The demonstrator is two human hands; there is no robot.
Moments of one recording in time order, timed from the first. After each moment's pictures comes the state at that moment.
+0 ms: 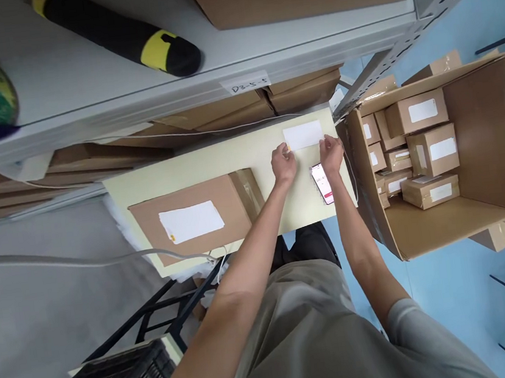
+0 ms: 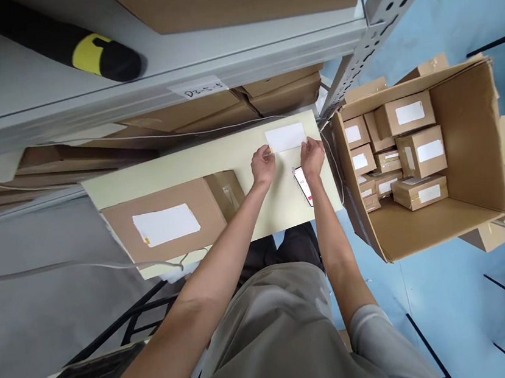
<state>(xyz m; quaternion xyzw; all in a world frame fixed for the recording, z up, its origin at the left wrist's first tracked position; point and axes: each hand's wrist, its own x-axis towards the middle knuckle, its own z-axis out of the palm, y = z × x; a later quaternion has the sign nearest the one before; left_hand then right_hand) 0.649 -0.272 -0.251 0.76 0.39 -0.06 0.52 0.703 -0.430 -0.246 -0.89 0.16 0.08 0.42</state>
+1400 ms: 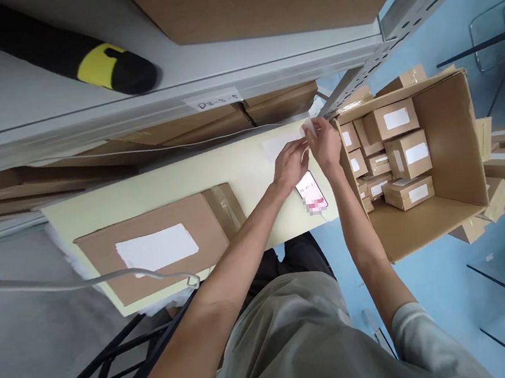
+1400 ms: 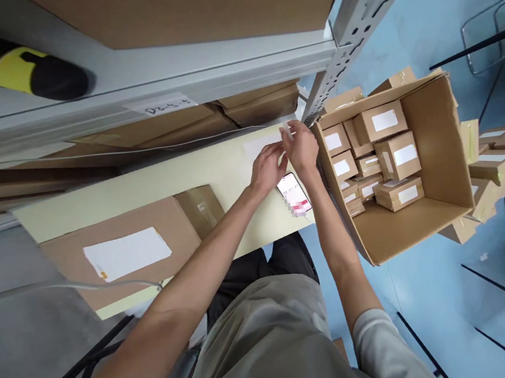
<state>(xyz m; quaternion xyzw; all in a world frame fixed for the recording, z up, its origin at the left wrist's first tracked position) 0.696 -0.311 -0.191 0.90 -0.02 -0.06 0.44 0.765 -0.446 -0.157 -0.92 0.02 0.08 0.39</state>
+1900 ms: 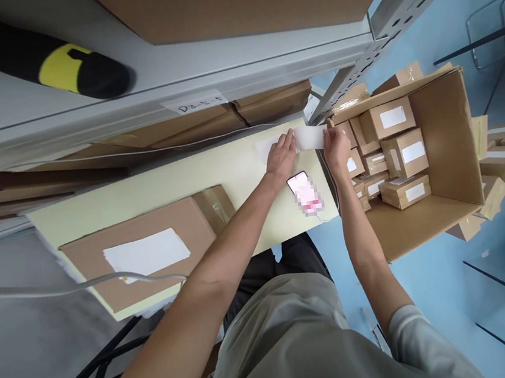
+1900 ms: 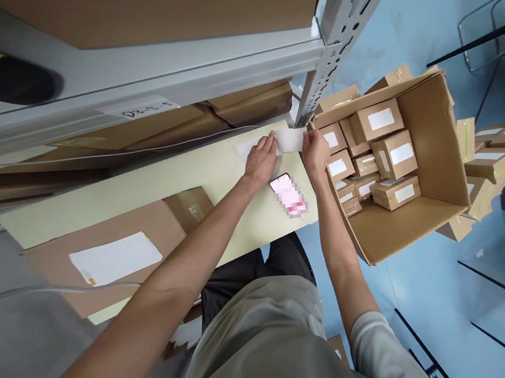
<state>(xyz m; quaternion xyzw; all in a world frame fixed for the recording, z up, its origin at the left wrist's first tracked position) 0.720 -0.307 -0.236 0.92 -0.05 -0.16 0.36 0.763 -0.501 -0.193 -0.93 0.11 0.05 0.34</state>
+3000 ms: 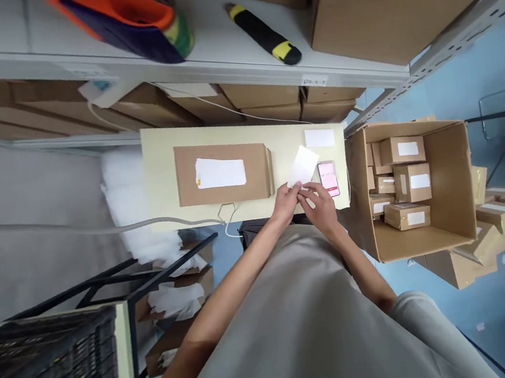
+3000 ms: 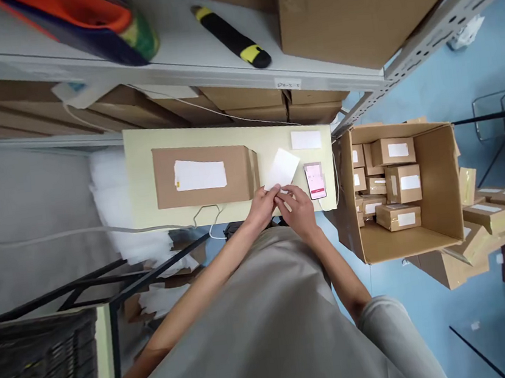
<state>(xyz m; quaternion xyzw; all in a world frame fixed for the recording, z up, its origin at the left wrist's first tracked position) 0.490 -0.293 -0.060 0.43 0.37 -0.03 0.82 0.517 -0.429 -0.067 -0.88 -0.29 0.05 0.38</state>
